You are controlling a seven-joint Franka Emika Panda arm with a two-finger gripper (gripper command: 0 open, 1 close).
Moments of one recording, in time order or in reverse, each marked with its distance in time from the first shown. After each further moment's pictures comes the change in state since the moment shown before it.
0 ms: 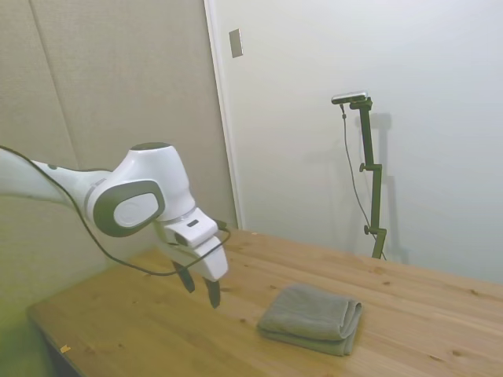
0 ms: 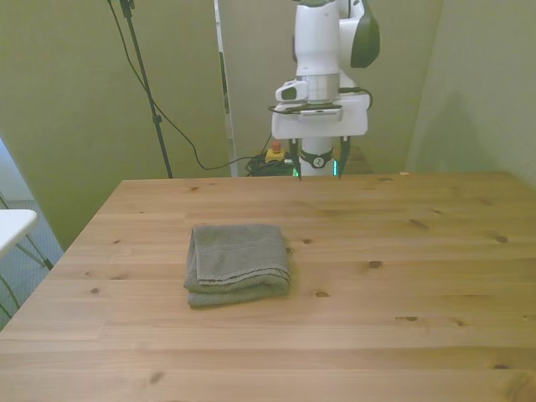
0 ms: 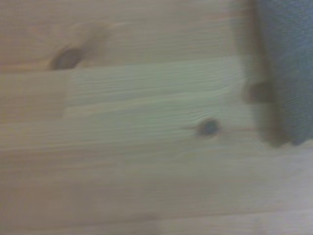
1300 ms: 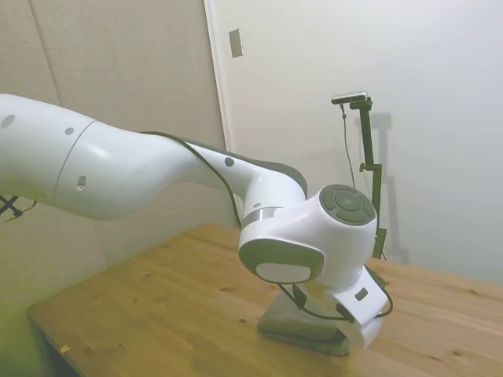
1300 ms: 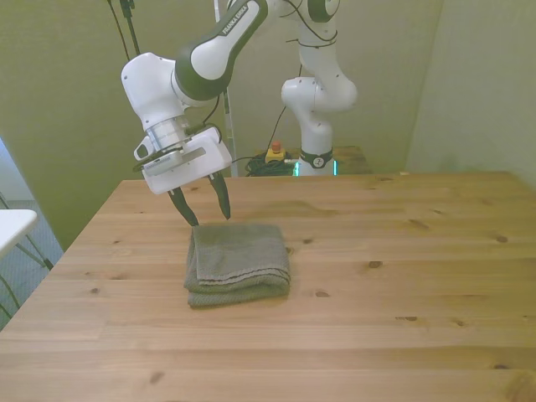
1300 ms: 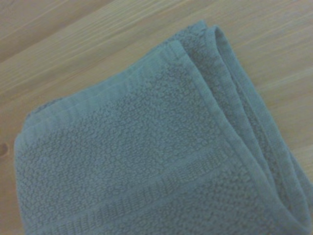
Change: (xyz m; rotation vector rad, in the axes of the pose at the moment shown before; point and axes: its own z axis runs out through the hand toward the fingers) arm 0.220 0.121 0.072 0.344 -0.179 0.192
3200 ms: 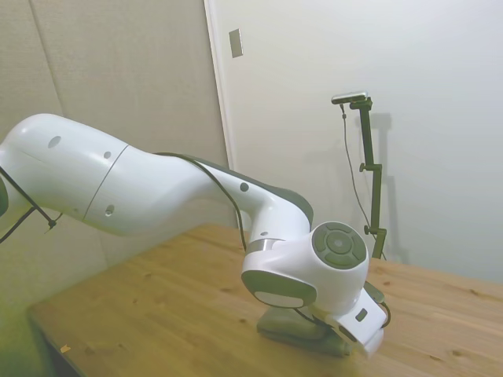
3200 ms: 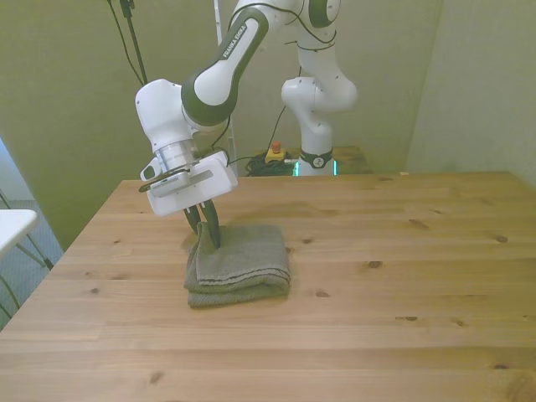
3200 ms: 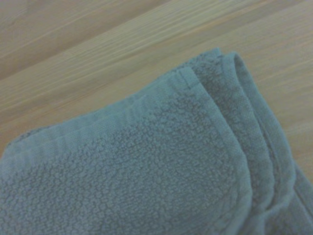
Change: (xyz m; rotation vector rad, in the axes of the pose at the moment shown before) arm 0.004 -0.005 0.044 0.079 0.081 -0.073
